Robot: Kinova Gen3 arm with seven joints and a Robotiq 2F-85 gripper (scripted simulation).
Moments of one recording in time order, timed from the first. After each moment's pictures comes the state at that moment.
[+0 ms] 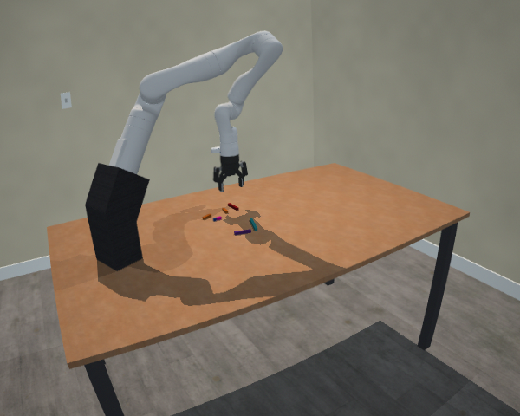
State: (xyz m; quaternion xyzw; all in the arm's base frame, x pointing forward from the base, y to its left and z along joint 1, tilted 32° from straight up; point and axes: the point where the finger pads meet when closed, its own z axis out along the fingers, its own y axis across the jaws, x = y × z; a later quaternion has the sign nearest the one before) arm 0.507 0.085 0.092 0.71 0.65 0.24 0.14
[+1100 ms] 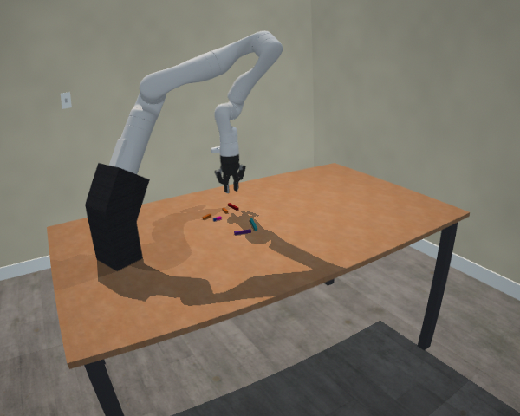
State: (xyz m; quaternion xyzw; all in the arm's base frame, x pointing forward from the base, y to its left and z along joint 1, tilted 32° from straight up) arm 0.507 0.086 0.093 0.71 0.65 0.24 0.14
